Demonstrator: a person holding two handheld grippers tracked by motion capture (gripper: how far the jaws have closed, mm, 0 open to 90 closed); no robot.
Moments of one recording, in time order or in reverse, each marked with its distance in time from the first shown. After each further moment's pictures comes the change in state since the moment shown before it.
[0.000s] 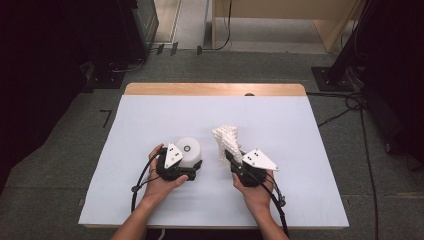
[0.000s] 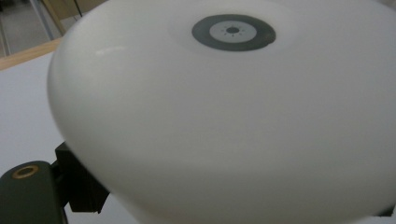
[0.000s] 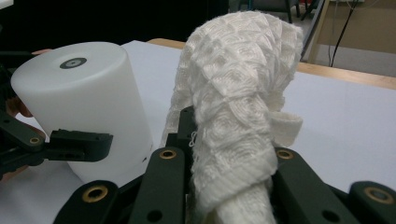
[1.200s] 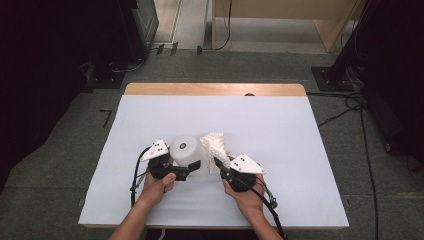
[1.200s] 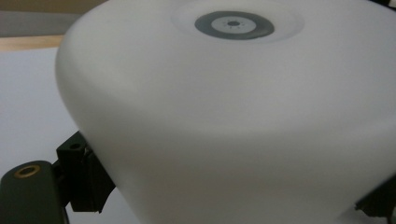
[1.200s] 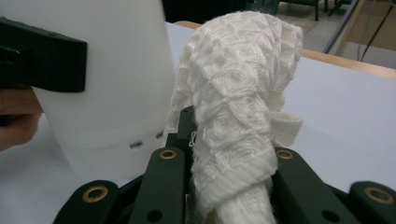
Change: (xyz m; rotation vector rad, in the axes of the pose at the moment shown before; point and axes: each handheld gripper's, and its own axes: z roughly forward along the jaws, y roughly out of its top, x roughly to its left) left arm 0.015 0.010 -0.019 -0.157 -0.380 -0.190; right arm 0.026 -0.010 0.012 0.054 0.082 -0.081
